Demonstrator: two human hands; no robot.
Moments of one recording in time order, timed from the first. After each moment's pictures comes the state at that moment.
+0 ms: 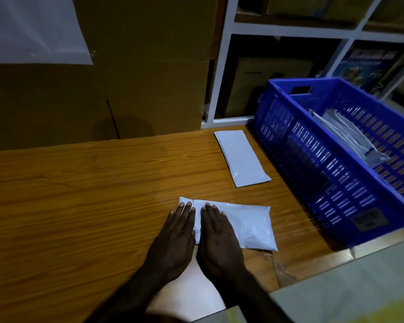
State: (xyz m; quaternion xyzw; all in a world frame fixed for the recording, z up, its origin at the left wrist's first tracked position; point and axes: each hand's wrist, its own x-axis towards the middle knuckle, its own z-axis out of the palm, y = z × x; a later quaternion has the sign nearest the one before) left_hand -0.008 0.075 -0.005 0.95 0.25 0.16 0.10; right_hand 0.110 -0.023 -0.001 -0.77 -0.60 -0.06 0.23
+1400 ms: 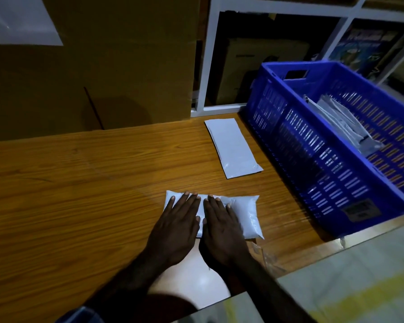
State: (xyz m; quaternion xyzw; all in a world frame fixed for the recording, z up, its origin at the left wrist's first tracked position) left_hand 0.028 0.074 0.009 0.95 0.25 0.11 0.12; right_hand 0.140 -0.033 0.011 -0.81 -0.55 0.01 0.19
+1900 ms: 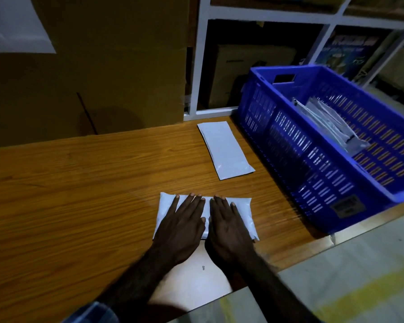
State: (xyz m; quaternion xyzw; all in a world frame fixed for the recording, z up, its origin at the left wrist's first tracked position) left_hand 0.048 0.062 0.019 0.97 0.22 0.12 0.05; right_hand 0.167 -0.046 0.011 -0.81 -0.57 0.01 0.11
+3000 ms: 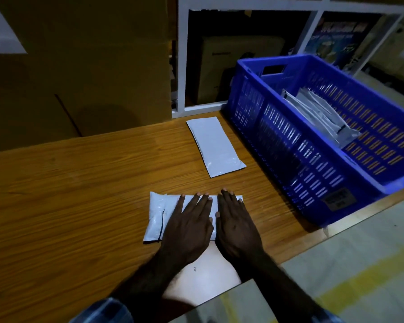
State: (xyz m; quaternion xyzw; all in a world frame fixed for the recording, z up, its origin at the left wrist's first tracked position) left_hand 0.082 0.041 0.012 0.97 0.20 0.11 0.04; right_hand 0.196 -0.070 -0.001 -0.82 -0.54 -0.06 0.17
